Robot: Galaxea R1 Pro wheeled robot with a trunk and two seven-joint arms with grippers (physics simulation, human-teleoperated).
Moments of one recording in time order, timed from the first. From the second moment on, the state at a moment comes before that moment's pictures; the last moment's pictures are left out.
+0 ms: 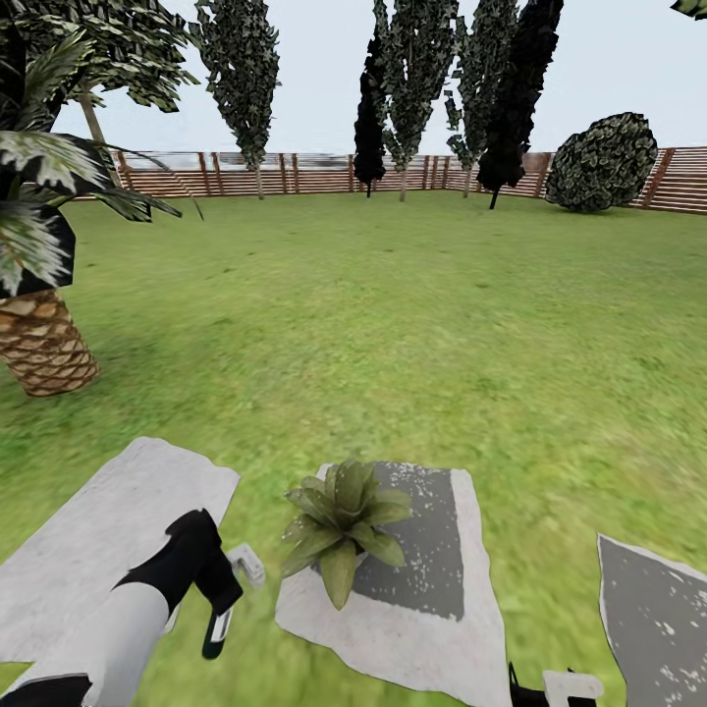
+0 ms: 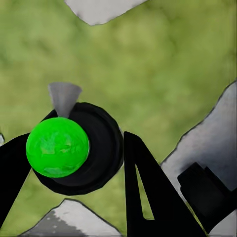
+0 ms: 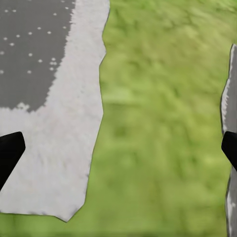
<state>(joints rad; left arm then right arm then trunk) -0.73 0.04 0.08 -0.56 -1.16 0.61 -1.08 -0.30 -0.04 -0.55 -0.23 0.56 -0.60 -0.14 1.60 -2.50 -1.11</state>
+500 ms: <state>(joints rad) -0.73 0.03 0.08 -0.56 -1.23 0.61 -1.09 -0.30 -0.05 -0.55 -0.23 0.56 -0.60 -0.14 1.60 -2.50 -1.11</state>
